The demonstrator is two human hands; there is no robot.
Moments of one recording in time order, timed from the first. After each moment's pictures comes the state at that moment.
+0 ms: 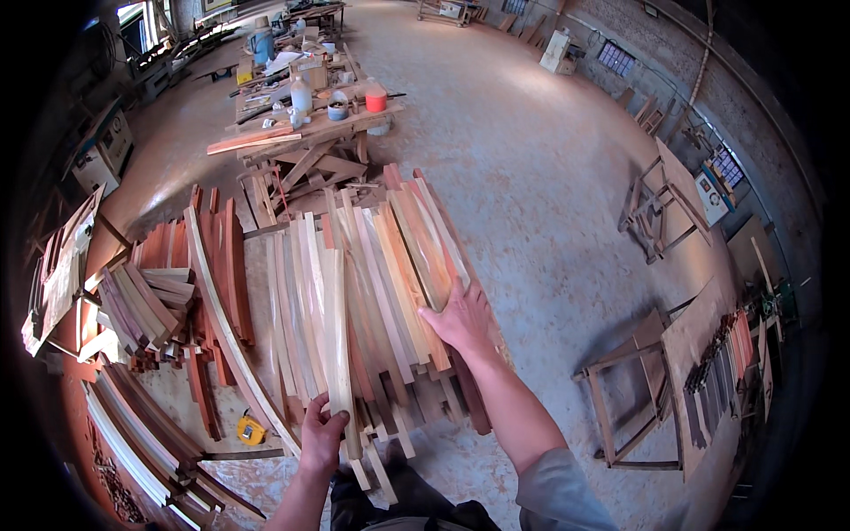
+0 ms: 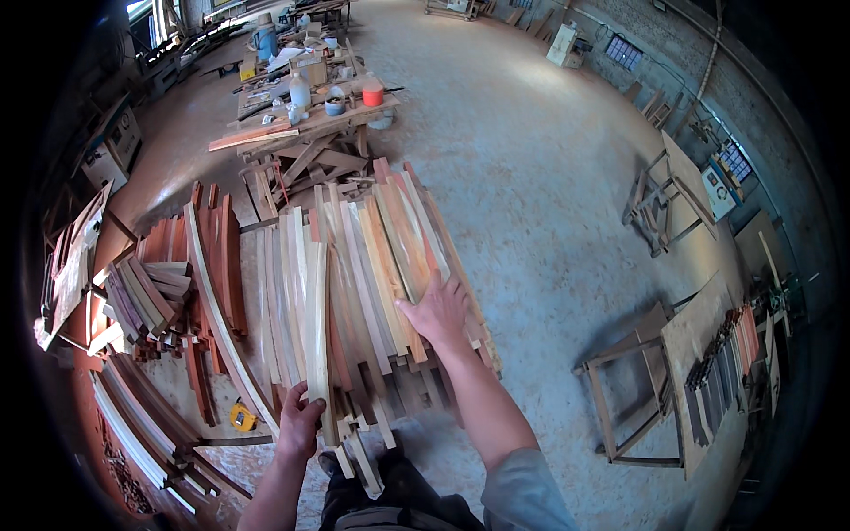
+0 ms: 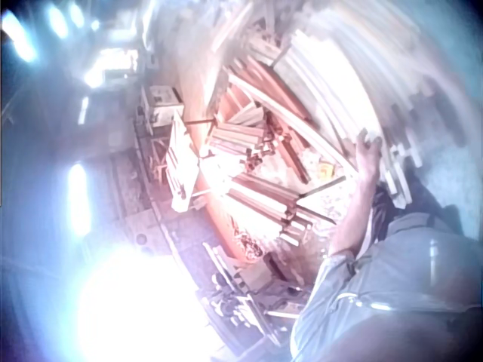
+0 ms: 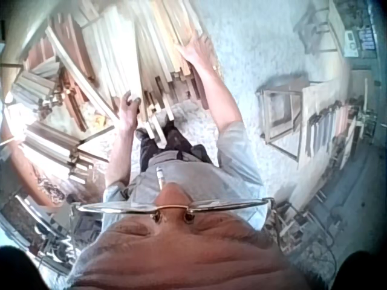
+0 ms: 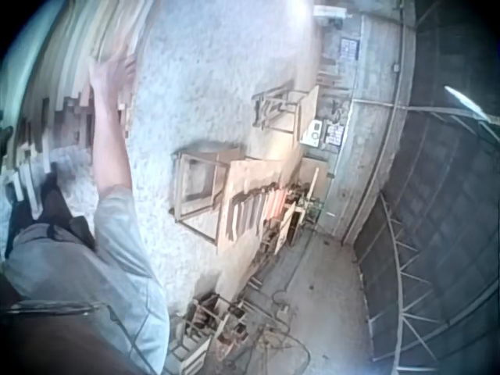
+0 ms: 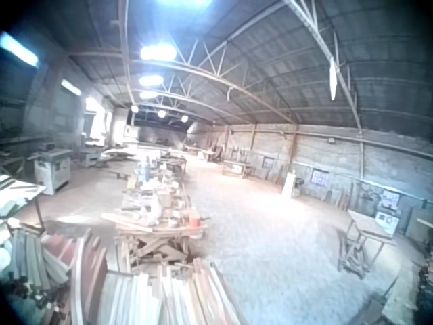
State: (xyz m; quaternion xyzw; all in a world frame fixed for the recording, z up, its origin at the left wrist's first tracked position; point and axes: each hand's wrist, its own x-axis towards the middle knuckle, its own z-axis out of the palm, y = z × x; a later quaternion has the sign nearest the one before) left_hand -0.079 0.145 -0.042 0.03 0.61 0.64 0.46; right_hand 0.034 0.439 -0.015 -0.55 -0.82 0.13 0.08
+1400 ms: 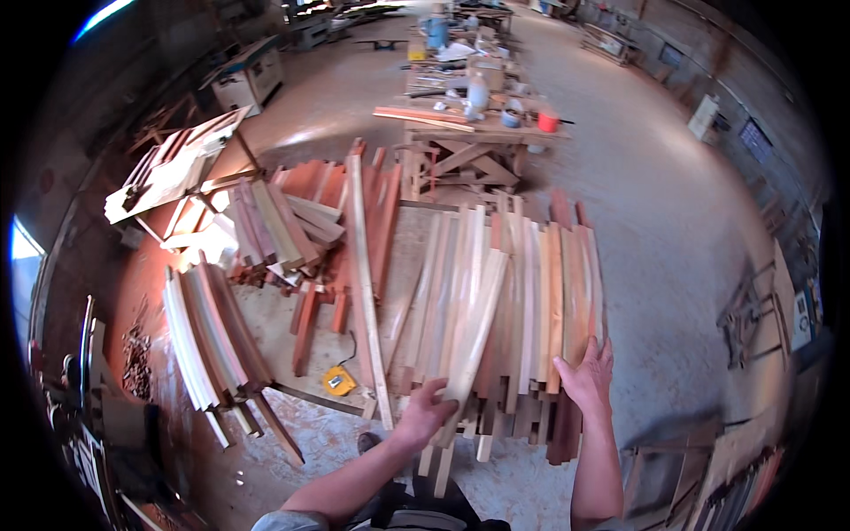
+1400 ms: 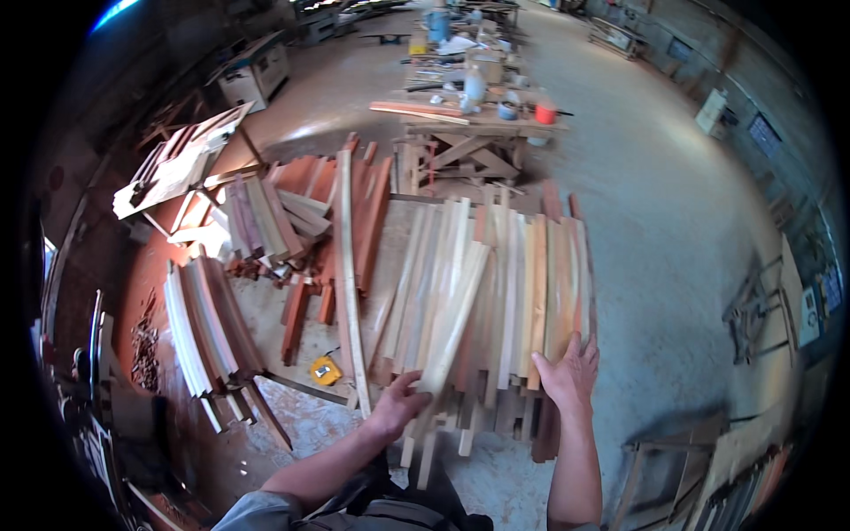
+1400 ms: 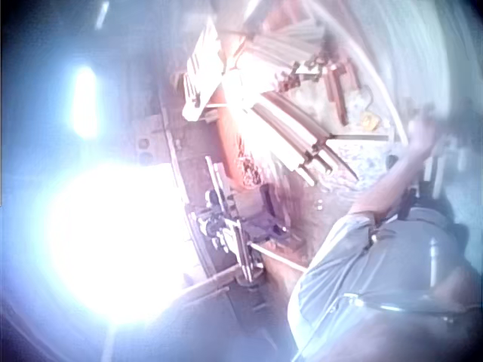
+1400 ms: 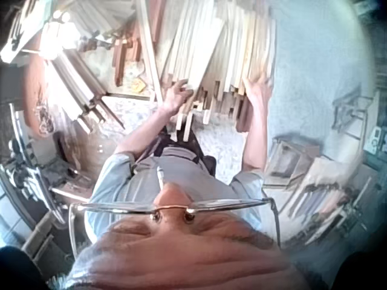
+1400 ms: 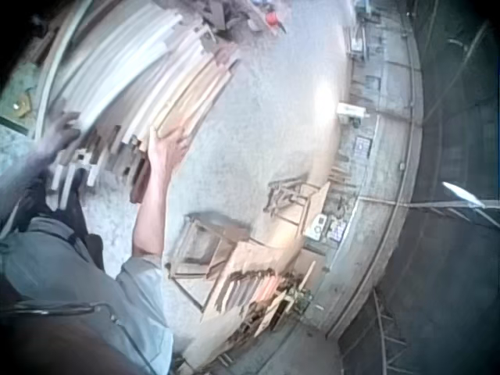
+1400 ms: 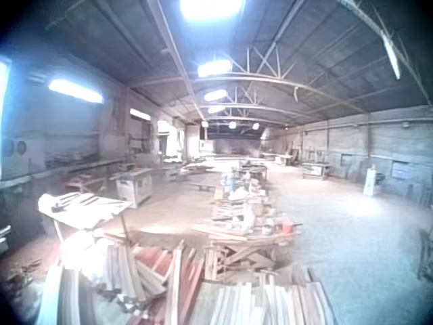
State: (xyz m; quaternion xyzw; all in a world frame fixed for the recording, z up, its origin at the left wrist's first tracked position) left_hand -0.081 0.130 -0.048 0.06 0.64 0.61 0.46; right_hand 0.063 0.393 -0.002 -0.51 -0.85 0.15 0.02
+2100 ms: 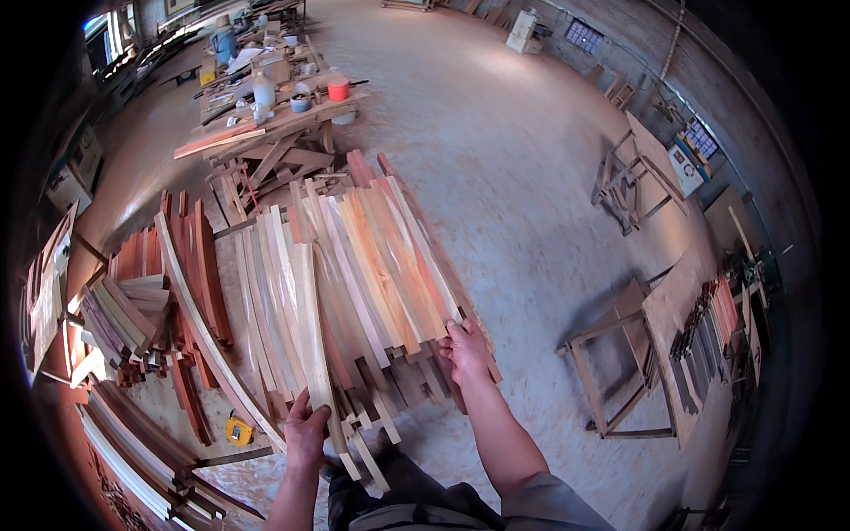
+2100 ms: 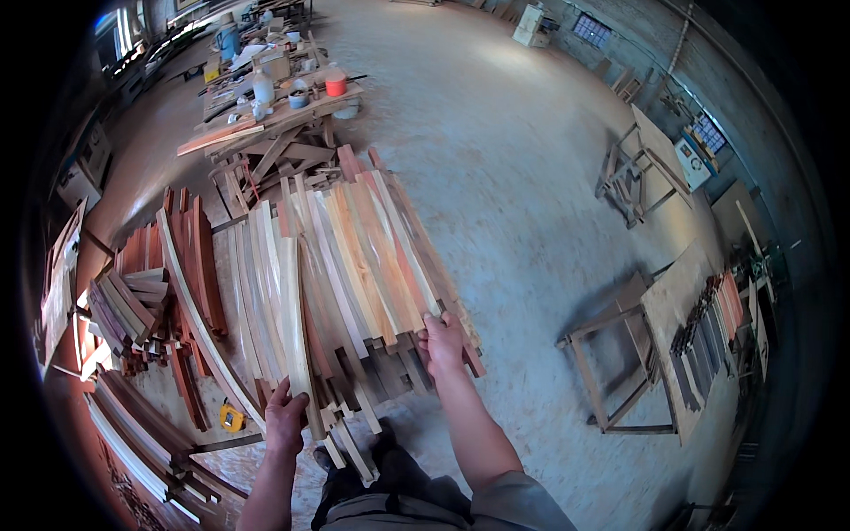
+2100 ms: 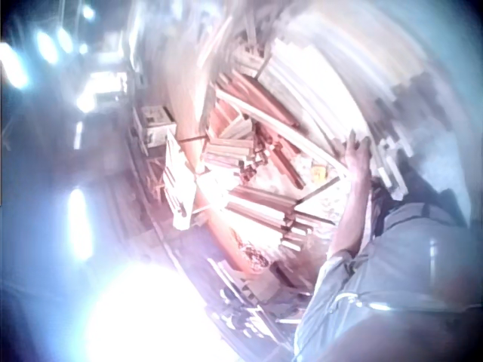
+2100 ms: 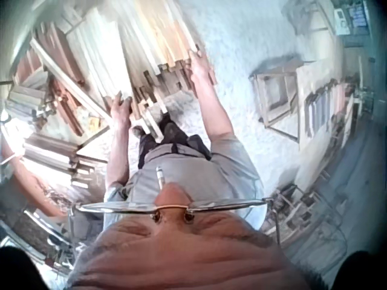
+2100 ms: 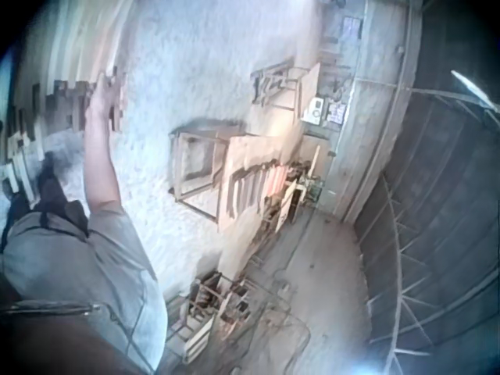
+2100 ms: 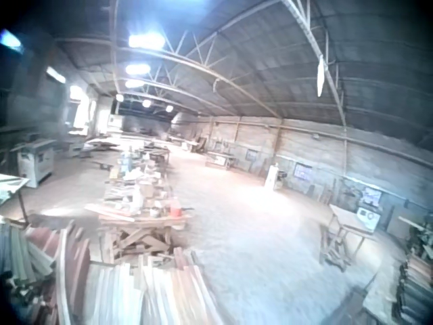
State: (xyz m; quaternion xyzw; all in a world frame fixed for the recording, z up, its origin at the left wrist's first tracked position) left_hand -0.074 0.141 -0.039 0.02 0.64 0.61 0.47; right_hand 0.120 0.387 -0.077 -0.59 -0.29 0.65 0.38
